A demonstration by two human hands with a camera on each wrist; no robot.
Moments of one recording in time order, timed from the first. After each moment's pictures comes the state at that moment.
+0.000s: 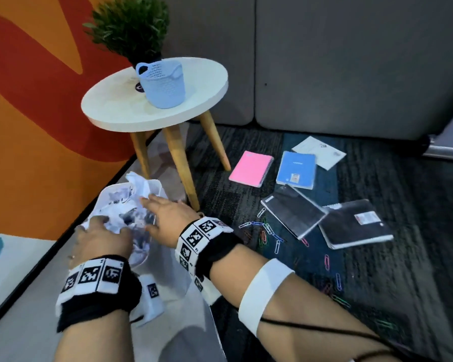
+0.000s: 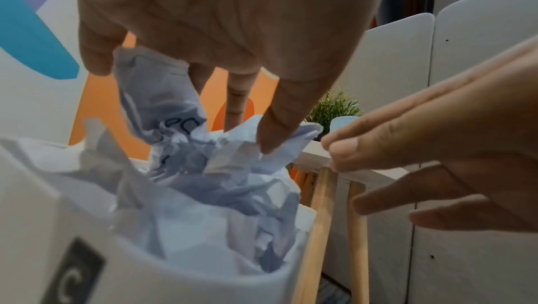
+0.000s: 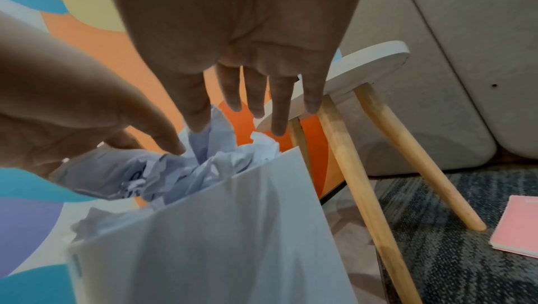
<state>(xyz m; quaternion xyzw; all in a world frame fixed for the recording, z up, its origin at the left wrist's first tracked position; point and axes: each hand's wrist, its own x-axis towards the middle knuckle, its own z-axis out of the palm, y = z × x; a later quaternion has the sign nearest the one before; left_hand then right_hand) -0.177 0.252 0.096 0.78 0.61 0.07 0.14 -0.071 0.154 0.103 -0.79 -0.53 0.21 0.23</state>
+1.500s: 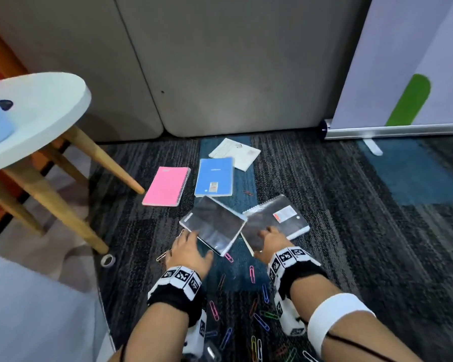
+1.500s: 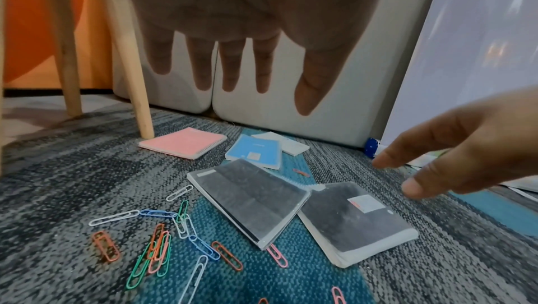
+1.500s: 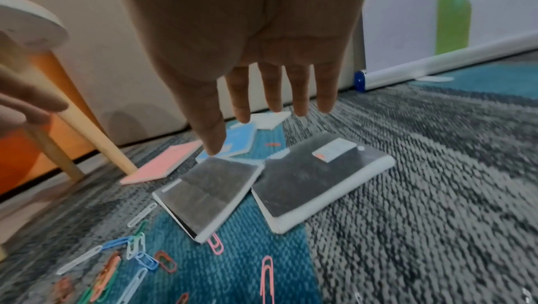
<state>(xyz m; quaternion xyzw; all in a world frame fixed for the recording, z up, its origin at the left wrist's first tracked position) 0.053 0.007 -0.036 0.95 0.22 -0.10 0.19 0.133 -0.182 -0.067 -0.95 -0.08 0.28 0.11</state>
